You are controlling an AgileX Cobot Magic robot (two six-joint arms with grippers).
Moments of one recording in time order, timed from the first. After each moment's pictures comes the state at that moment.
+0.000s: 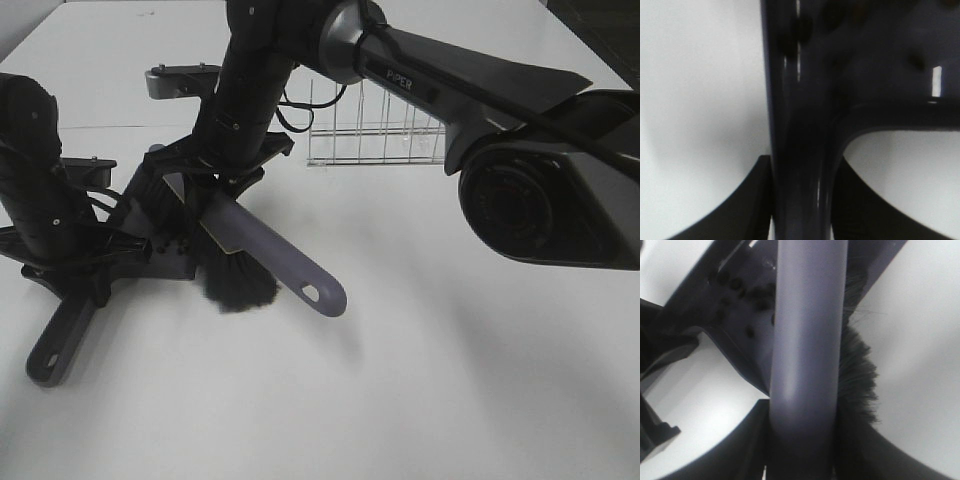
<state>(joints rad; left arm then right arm) -0.25 2.07 -1.20 -0.02 0.78 -0.20 0.64 2.64 -2.48 0.32 1.23 -0.09</state>
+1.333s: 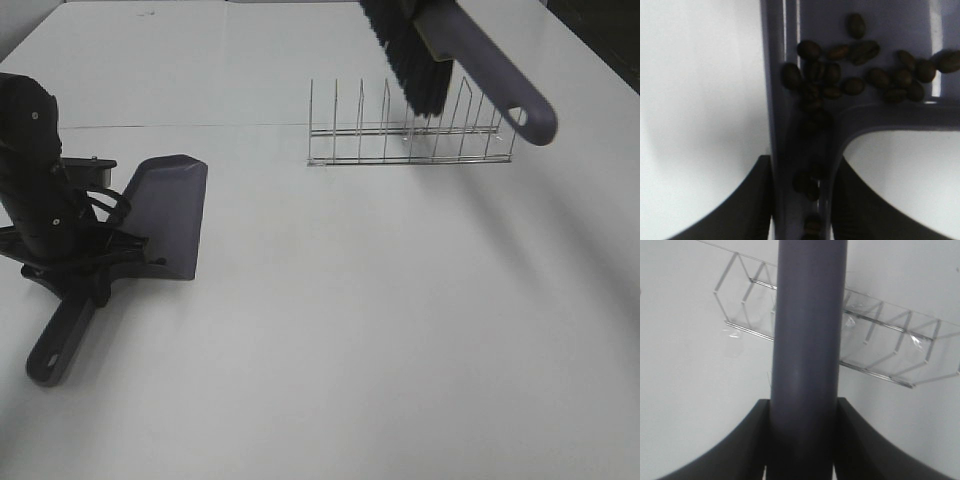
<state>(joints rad) -0.25 2.07 -1.20 -0.02 0.78 -0.20 0.28 2.20 -2.30 -0.01 1.24 -0.03</state>
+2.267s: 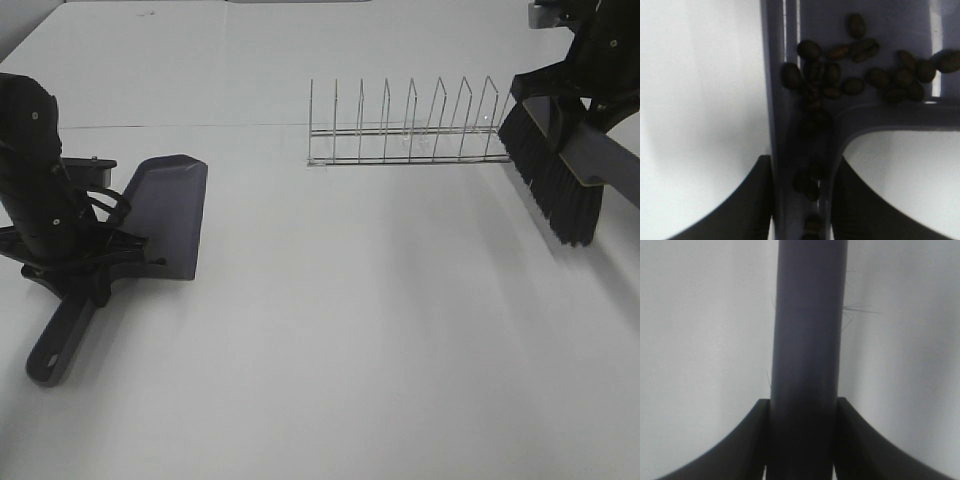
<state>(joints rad) -0.25 2.08 -1.20 -0.02 0.78 -0.20 0.01 2.11 -1.75 -0.04 1.16 -0.03</state>
